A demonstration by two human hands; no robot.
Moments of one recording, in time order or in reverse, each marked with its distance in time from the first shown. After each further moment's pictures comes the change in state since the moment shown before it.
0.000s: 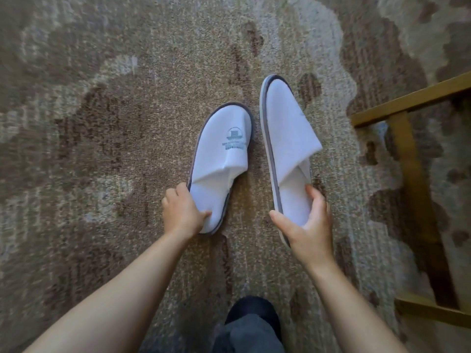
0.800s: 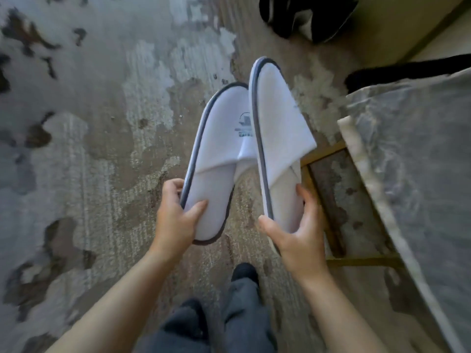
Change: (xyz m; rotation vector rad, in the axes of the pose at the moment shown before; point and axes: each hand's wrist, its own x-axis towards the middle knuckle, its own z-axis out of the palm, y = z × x) left_hand -0.303 0.157 -0.376 -0.664 0.127 0.340; right_hand -0.217 -0.285 -0.280 0.295 0.045 -0.100
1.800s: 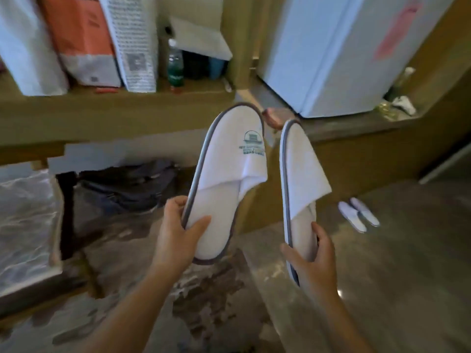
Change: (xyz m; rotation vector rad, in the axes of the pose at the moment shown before) left_hand -0.678 0.184 0.105 0.126 -1.512 0.780; right_hand -0.712 0.074 -0.289 0.411 1.674 0.707
